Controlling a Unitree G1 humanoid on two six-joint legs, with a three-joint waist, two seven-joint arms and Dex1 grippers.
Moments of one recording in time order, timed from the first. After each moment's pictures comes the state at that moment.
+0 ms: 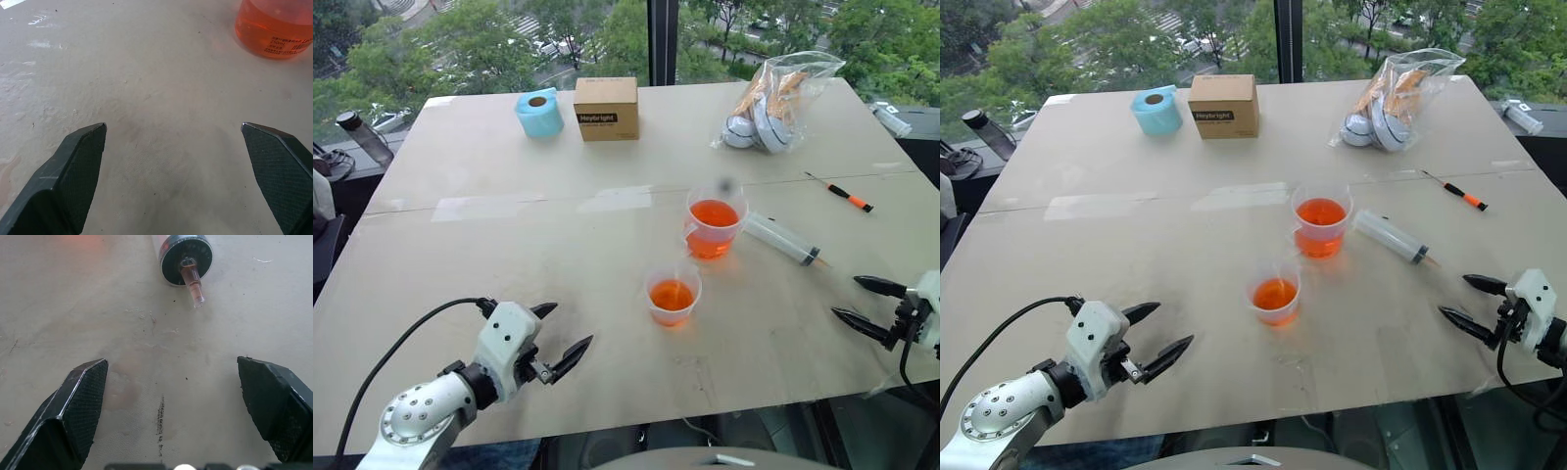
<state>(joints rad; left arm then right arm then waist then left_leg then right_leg) 0.55 0.61 0.27 -0.69 -0.37 0.40 -0.67 0.03 -0.77 -0.35 0.39 0.38 -0.10 1.22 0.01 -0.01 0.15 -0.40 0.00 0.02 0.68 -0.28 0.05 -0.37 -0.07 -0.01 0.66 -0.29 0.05</state>
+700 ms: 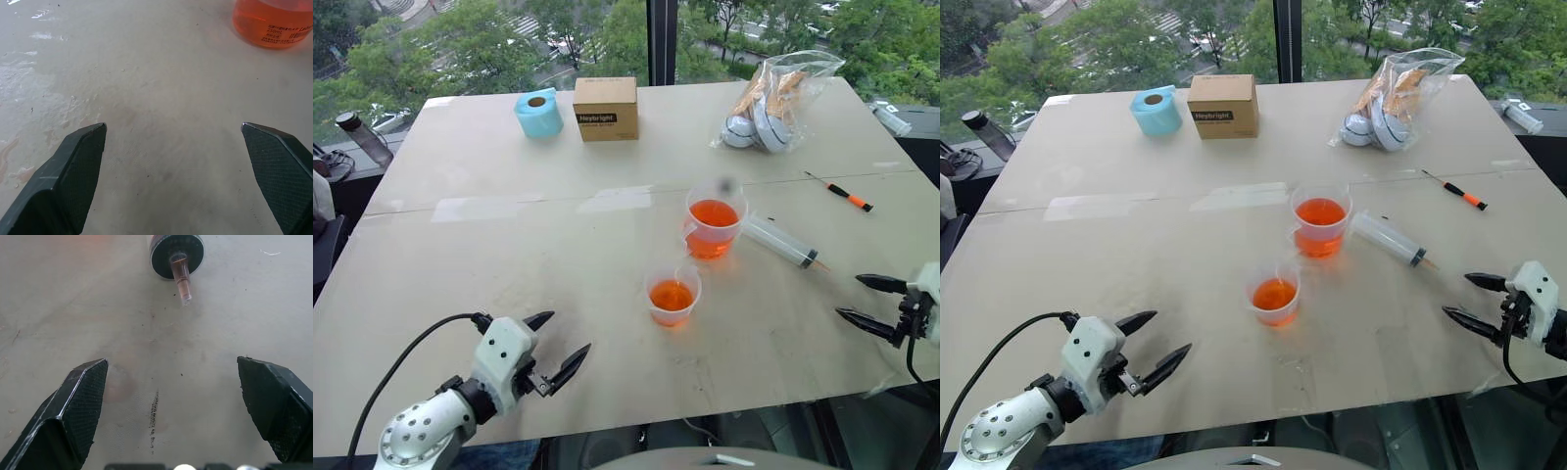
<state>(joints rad) 0.62 0.55 0.26 -0.62 -0.31 0.23 -0.69 0.01 -0.86 -0.31 0.36 0.36 -0.02 1.24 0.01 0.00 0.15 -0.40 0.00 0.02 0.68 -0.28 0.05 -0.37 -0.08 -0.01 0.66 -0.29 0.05</state>
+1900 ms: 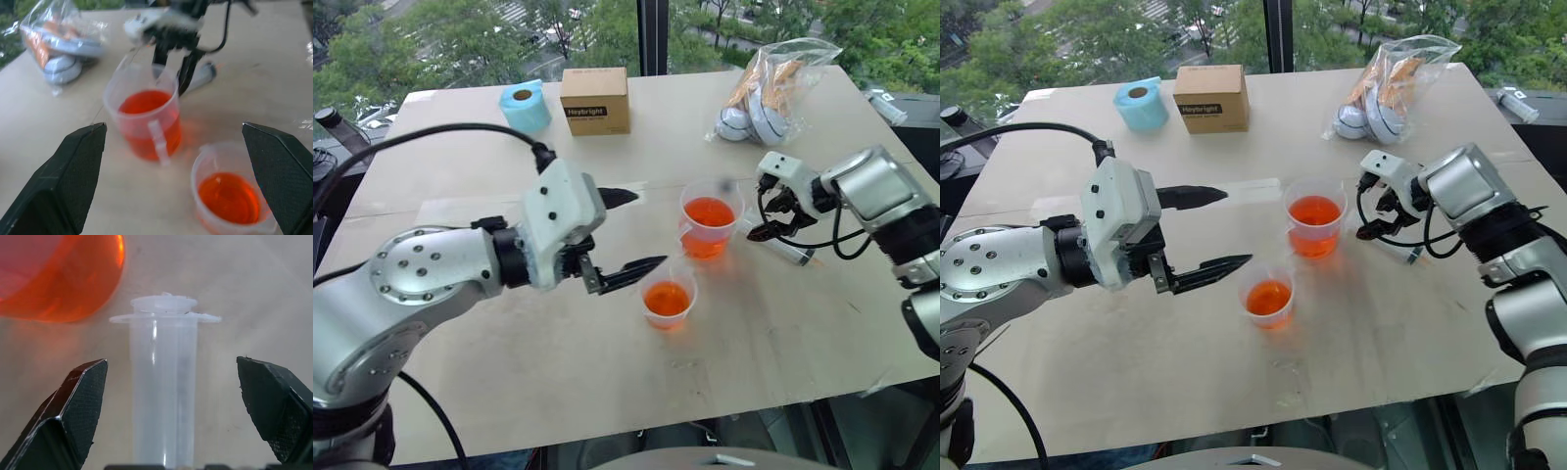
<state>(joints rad) -0.44 1.00 0.18 -0.87 -1.06 0.92 -0.46 -1.11 -0.71 0.58 0.44 0.06 0.97 1.17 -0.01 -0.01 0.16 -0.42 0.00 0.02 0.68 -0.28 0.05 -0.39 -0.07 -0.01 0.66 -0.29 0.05</state>
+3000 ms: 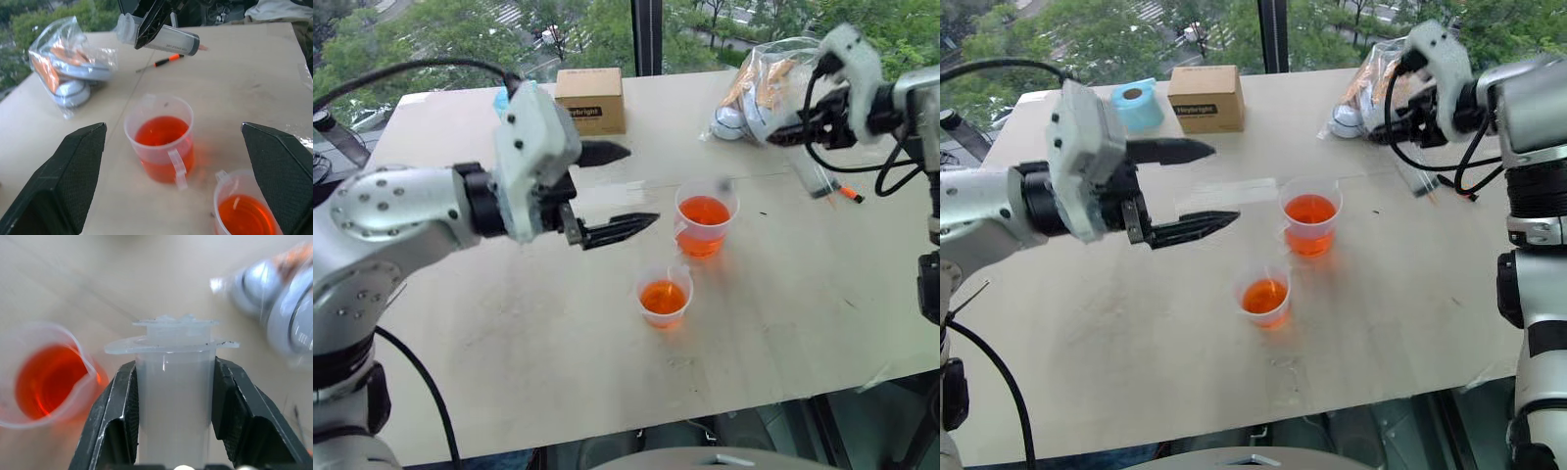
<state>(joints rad) -0.67 1.04 0.15 -0.62 -1.04 0.89 -0.61 -1.26 -0.73 0.12 0.21 0.08 1.22 1.11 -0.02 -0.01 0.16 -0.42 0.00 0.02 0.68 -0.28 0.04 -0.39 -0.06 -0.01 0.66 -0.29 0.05</state>
